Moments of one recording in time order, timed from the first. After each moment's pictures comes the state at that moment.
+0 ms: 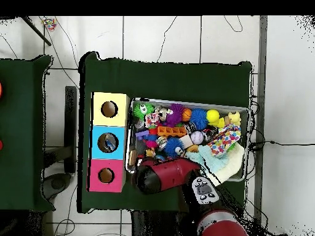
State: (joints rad) arm -0.30 -0.56 0.13 1.91 -0.51 0.17 2.08
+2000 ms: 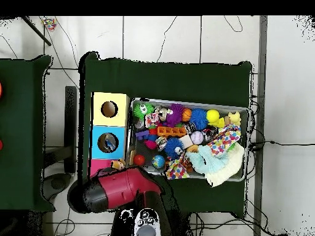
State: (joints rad) arm -0.01 -0.87 0.09 2.01 -0.26 0.45 2.08
